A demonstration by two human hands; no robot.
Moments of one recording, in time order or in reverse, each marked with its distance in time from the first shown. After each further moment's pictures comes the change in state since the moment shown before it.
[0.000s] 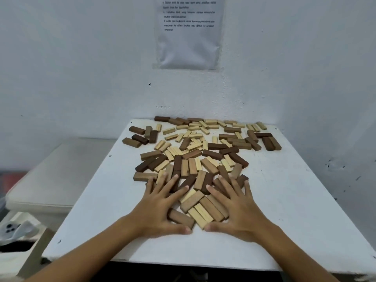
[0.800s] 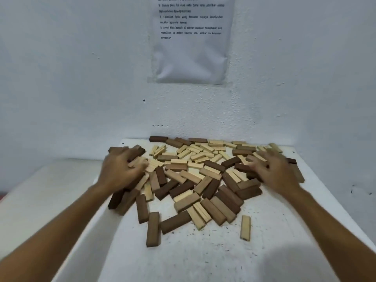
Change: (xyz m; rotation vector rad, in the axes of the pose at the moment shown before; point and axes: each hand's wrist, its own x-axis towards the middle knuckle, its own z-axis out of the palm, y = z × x) left_hand 0.133 -0.167 -0.059 -0.160 0.540 -0.427; right_hand 0.145 0.136 -0.075 0.402 0.539 0.397
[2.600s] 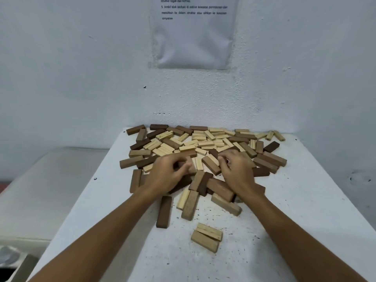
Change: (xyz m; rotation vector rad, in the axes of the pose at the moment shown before) left_hand -0.039 0.099 0.035 -0.353 -0.150 0.159; right_hand -0.031 -0.067 0.081 0.147 0.107 -0.203
